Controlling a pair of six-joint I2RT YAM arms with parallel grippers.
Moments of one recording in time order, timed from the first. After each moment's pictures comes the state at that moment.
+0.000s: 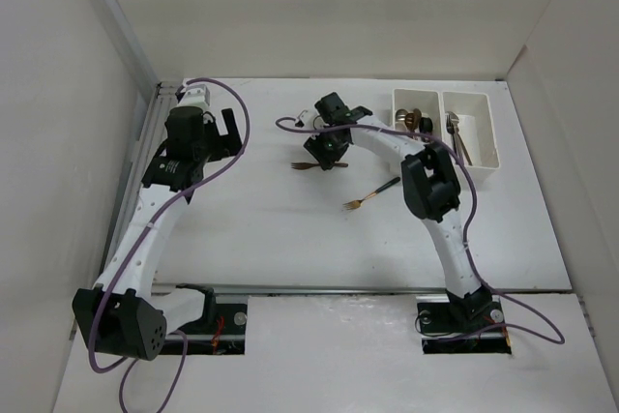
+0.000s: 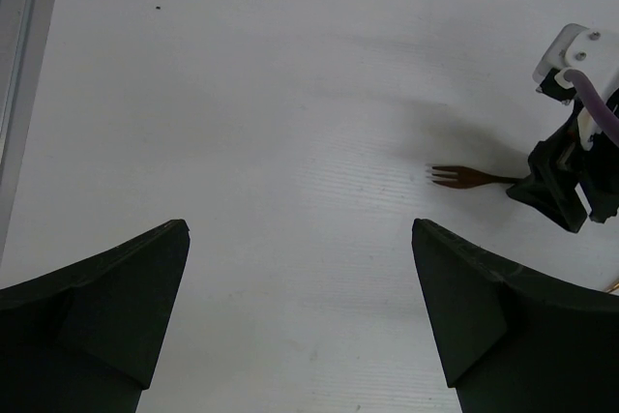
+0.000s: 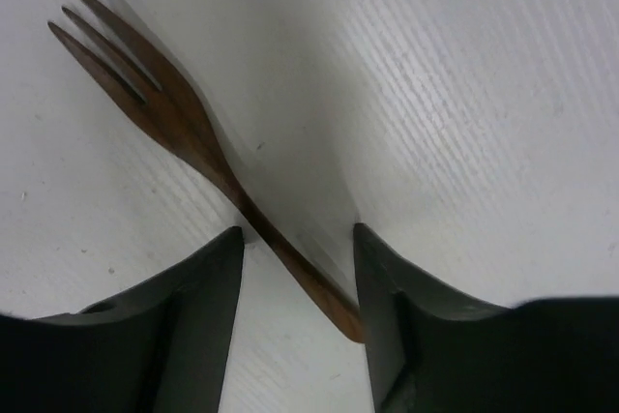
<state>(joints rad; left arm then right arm) -0.17 1.14 1.07 -0.46 -0.12 -0.26 0.58 2.37 2.02 -0.75 -0.14 -0.36</state>
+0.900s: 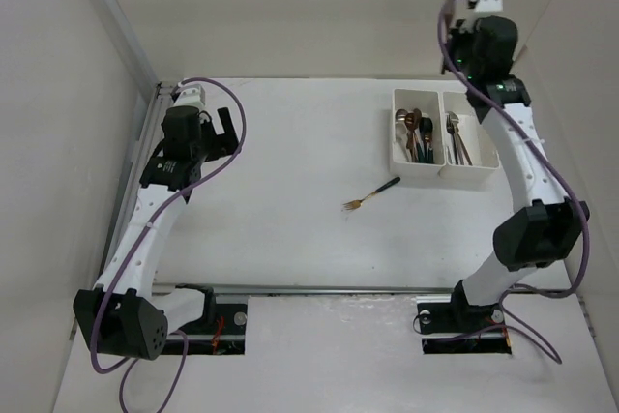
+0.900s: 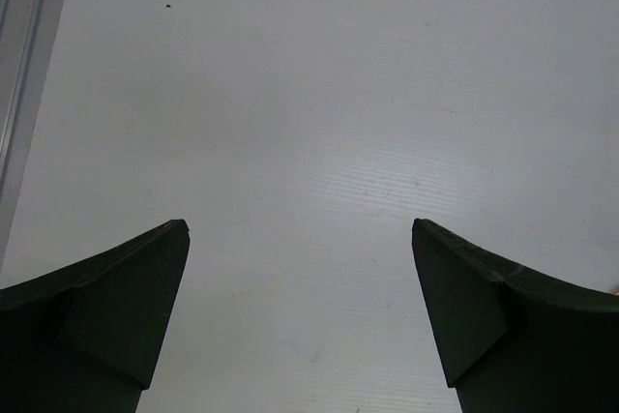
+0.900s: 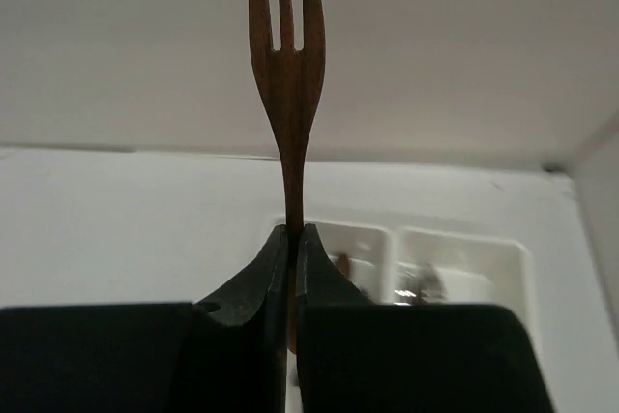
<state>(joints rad) -0.14 1.14 1.07 -0.46 -0.11 -0.27 0.18 1.65 1.76 -0.27 -0.03 0.03</state>
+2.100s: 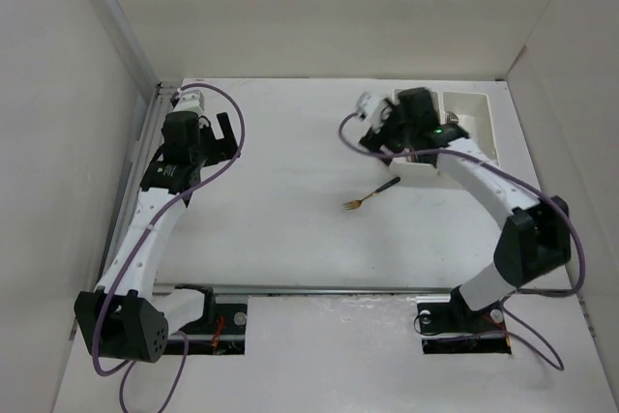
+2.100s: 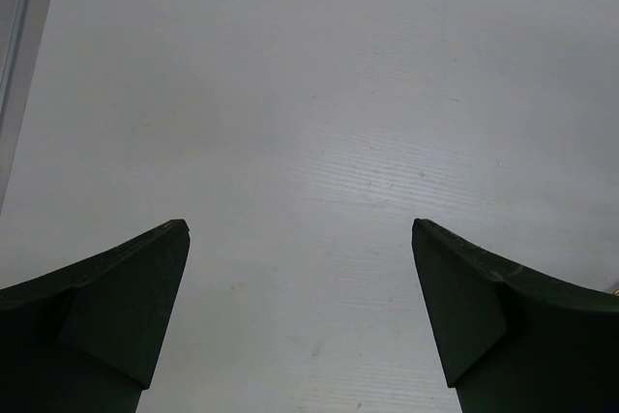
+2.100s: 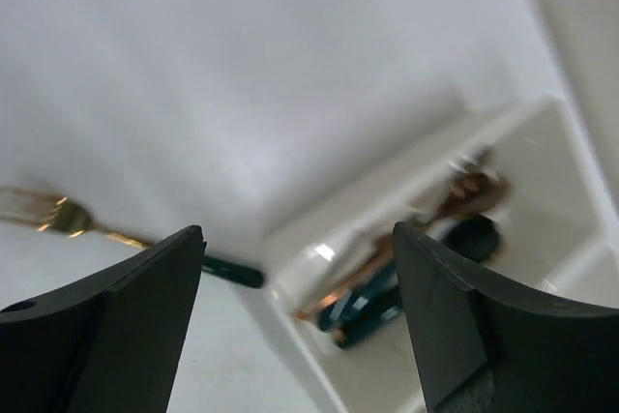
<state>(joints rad) -0.13 1.12 1.02 -0.45 -0.09 -0.28 0.30 1.51 1.32 -0.43 -0.17 -0.60</state>
